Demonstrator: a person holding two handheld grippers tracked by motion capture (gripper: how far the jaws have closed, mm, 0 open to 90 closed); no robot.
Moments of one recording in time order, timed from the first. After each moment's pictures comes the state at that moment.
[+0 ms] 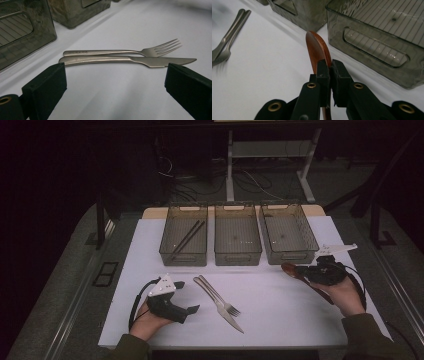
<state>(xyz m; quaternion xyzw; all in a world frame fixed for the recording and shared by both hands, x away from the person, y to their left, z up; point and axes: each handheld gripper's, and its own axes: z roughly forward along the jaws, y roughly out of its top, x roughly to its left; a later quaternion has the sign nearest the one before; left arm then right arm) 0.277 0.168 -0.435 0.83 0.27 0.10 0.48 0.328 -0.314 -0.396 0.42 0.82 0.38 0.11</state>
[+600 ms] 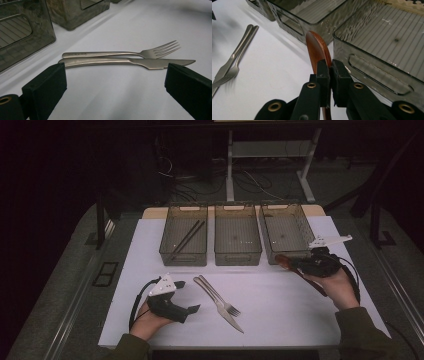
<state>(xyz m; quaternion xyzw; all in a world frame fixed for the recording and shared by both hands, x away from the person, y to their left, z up) 0.277 0.166 -0.434 0.83 0.27 0.10 0.48 0.340 -0.296 -0.377 0.40 0.81 0.40 0.12</state>
